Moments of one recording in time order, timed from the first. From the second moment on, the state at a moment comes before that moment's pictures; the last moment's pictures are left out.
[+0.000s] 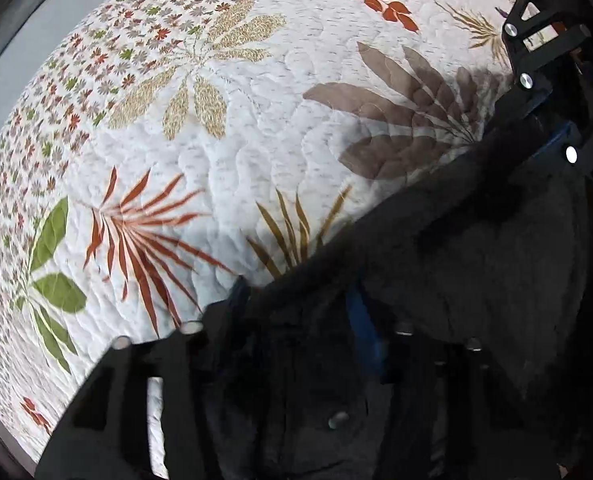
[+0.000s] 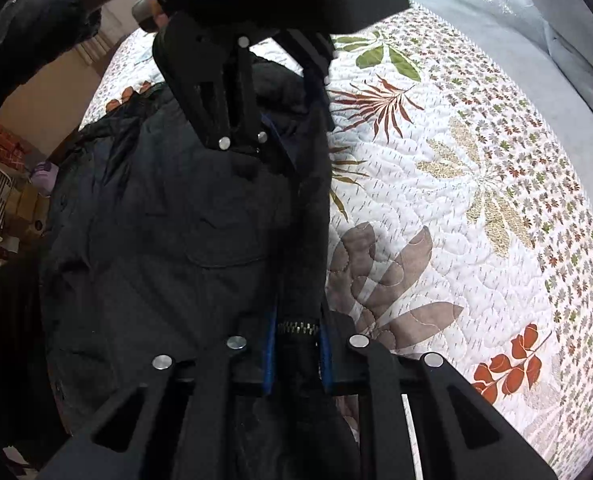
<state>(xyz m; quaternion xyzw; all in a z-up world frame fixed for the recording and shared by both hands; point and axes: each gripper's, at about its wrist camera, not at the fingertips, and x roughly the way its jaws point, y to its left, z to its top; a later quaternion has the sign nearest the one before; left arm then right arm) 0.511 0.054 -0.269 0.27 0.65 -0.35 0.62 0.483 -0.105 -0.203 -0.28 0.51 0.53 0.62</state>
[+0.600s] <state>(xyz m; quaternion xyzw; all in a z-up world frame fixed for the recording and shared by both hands) 0.395 0.092 -0.136 0.29 0.54 -0.35 0.71 0.381 -0.126 -0.091 -0.28 0.42 0.54 0.68</state>
